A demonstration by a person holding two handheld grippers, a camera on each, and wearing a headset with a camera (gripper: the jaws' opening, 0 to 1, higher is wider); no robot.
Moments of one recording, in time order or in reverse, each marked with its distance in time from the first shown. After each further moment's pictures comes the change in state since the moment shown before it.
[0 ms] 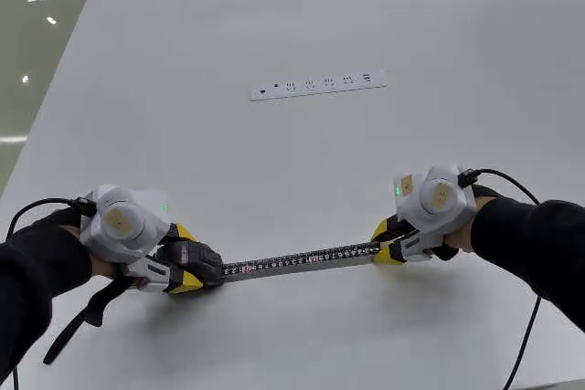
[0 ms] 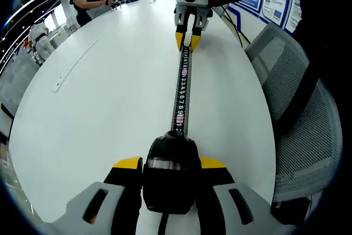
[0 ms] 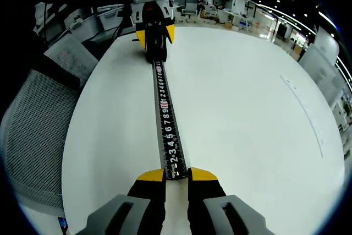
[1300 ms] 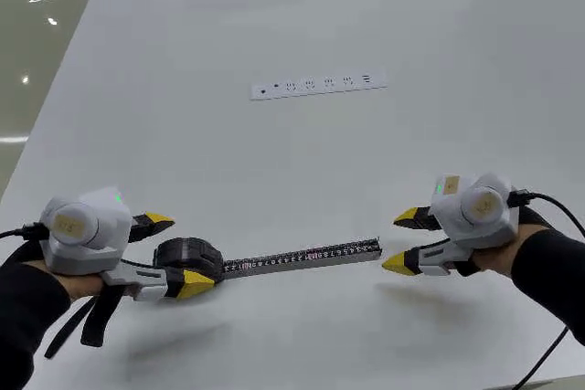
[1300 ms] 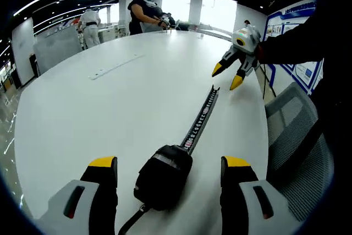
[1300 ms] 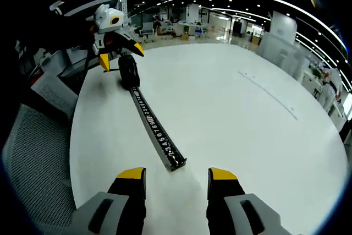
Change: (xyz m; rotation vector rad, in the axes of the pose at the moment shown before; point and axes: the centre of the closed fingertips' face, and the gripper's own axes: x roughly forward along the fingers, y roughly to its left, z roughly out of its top) left arm -0.034 0.003 0.013 -0.394 -0.270 0.198; right arm -0.046 0.005 -0.003 0.293 -0.182 -0.232
